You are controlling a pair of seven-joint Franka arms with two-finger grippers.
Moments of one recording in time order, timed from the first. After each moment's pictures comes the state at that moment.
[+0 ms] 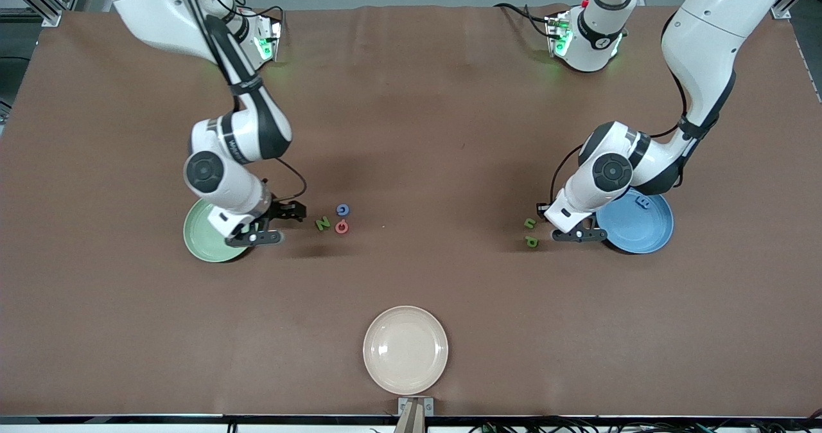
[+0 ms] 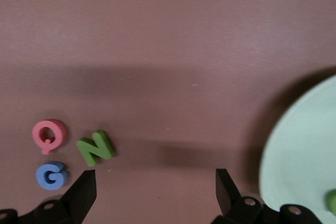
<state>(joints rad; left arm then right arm) 0.23 0.54 -0.51 -2.11 0.41 2.49 -0.58 0.45 0.43 -0.09 -2.03 0.17 2.44 0.15</state>
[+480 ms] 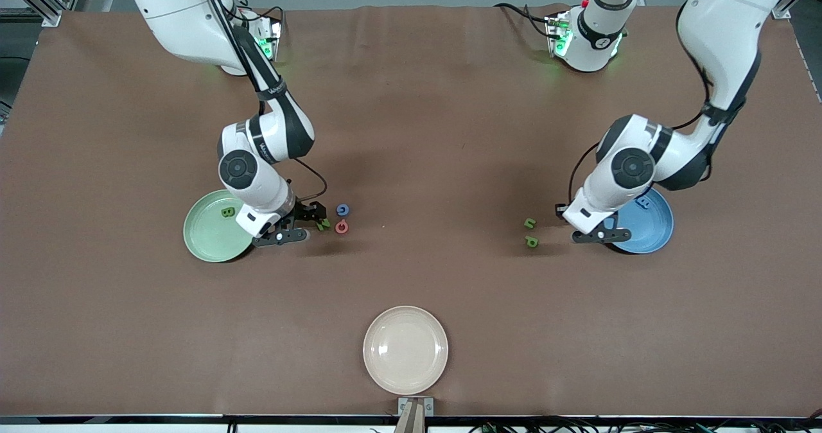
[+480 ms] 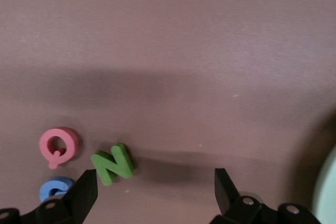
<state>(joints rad) 0.33 0.43 -0.57 -2.10 0.43 2.36 -0.52 0.50 0.50 -0.09 -2.02 0.17 2.53 0.15</state>
